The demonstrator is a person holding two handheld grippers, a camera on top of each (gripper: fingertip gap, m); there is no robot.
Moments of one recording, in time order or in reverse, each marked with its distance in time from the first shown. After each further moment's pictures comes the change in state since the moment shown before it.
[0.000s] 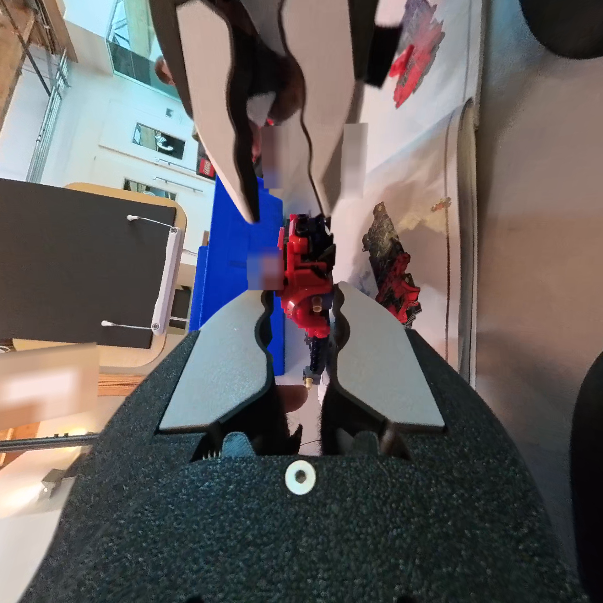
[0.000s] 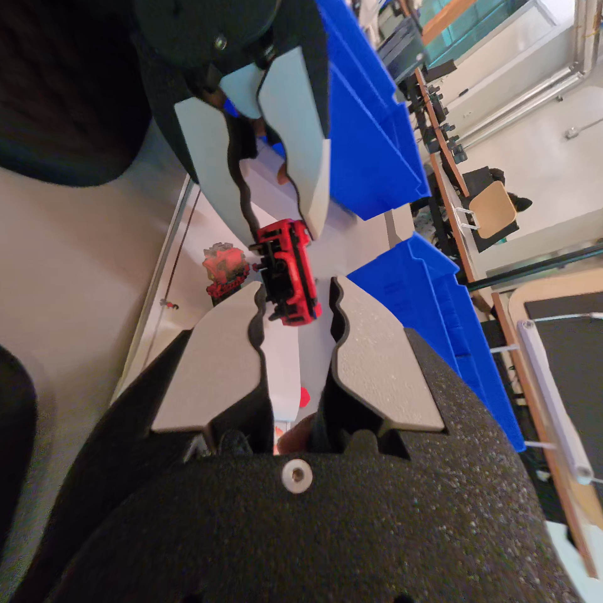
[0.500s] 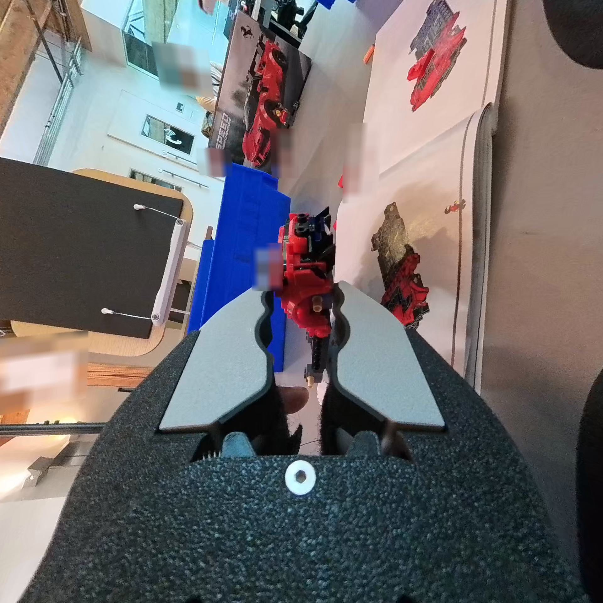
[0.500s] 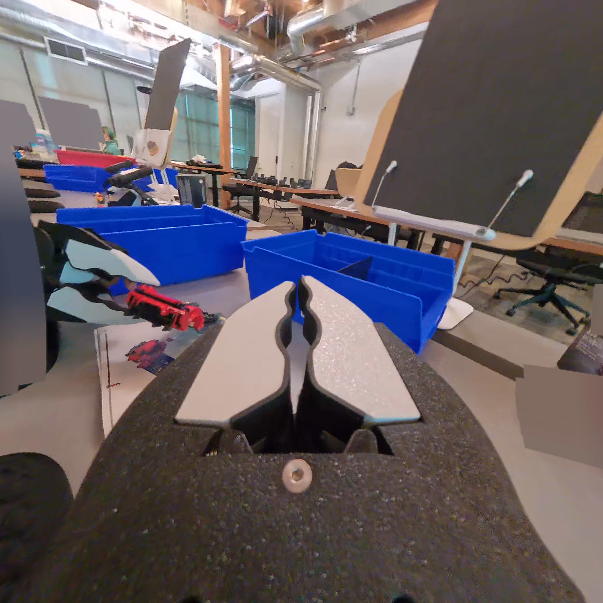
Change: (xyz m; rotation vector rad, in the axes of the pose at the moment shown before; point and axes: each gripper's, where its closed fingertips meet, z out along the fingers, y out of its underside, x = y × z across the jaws) left arm -0.004 0.003 -0.001 0.009 -0.032 -0.052; right arm 0.089 0.066 -0.133 0.318 0.480 0.796
